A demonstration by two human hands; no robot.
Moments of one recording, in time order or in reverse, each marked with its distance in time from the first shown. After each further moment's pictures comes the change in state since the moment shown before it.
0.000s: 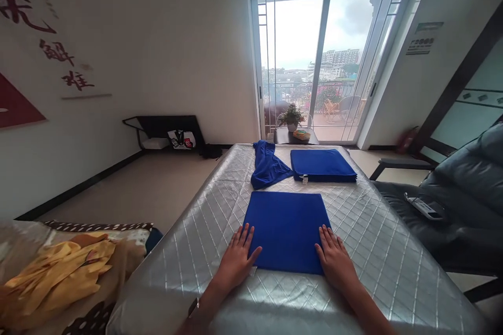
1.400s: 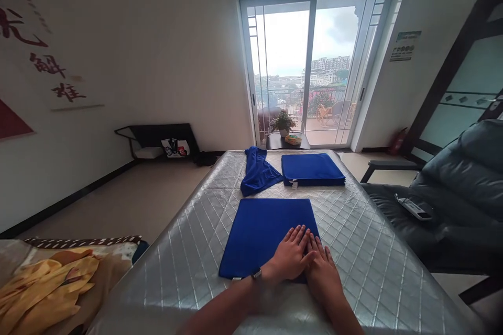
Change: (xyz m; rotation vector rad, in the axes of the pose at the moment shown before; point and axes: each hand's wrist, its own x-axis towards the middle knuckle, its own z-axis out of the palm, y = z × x) left_hand 0.086 0.184 0.014 -0.076 -0.045 0.518; right_hand -0.015 -0.012 -0.007 0.018 -0.050 0.023
